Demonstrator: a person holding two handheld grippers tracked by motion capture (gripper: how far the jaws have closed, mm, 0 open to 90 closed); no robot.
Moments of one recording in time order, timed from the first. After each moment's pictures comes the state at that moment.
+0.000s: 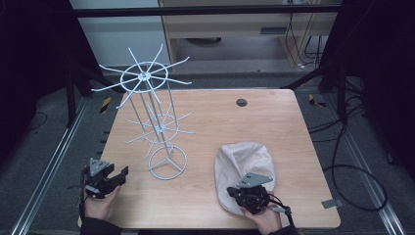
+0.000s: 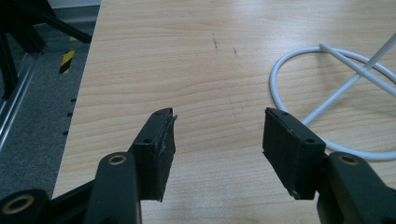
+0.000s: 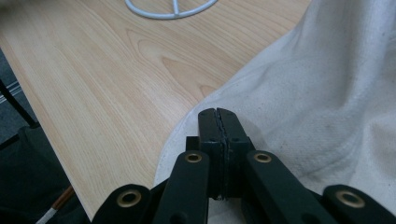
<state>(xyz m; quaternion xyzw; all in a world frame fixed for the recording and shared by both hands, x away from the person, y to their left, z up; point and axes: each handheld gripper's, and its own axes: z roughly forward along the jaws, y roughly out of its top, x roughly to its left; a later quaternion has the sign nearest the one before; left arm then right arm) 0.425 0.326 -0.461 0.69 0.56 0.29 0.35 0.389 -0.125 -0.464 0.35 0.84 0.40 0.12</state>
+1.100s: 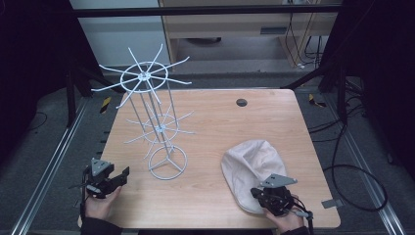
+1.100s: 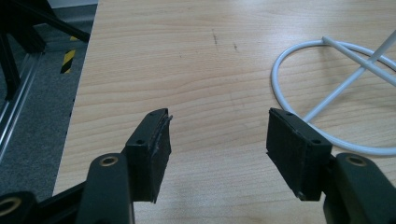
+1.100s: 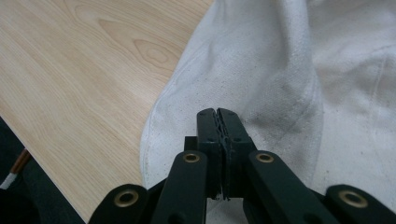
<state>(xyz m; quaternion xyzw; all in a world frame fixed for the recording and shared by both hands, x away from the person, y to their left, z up) 0.426 0.325 -0.464 0.70 0.56 0.29 0.34 0.381 -0.183 -0.463 0.41 0.82 0.36 0.15</state>
